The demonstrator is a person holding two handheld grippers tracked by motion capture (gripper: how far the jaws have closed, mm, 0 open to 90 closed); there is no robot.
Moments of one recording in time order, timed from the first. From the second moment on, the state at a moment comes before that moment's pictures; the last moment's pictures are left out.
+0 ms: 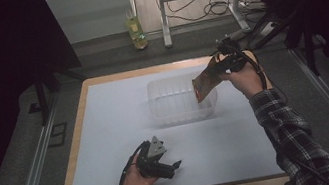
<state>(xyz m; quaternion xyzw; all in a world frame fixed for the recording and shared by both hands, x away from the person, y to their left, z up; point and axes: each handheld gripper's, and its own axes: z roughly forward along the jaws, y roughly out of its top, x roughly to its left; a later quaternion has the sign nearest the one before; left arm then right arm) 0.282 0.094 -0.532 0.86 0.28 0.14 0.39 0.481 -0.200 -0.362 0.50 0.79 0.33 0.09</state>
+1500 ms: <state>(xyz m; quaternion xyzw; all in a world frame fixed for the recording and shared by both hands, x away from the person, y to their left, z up) 0.281 0.095 -0.530 0.86 0.28 0.14 0.41 0.517 -0.165 -0.404 0.53 0.76 0.37 0.08</state>
